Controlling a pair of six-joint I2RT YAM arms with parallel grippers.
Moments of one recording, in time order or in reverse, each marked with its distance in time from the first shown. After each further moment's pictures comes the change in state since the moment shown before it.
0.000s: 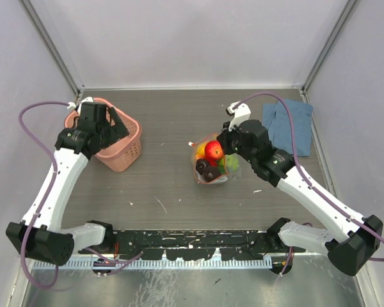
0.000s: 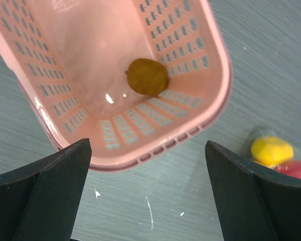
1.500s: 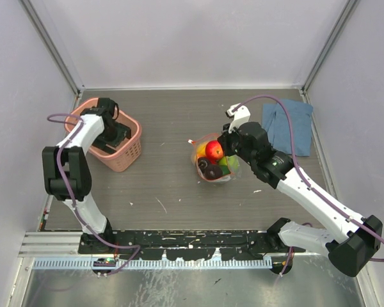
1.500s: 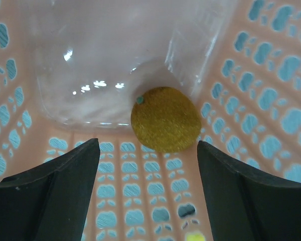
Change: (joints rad) left arm 0.207 0.582 0.088 0.006 0.181 -0.516; right arm 0.000 -0.012 -0.040 0.028 0.012 -0.019
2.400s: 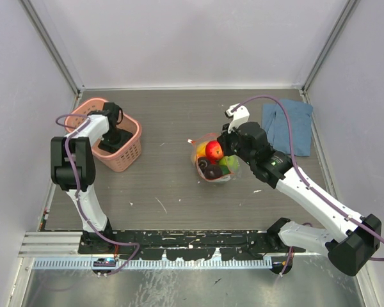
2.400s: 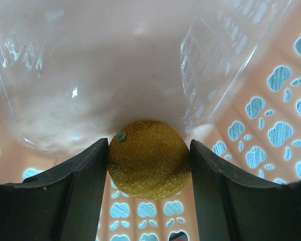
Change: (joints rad) left arm 0.000 0.156 0.000 0.052 0.026 -0.059; right arm 0.000 0.007 -0.007 0.015 0.000 -0.003
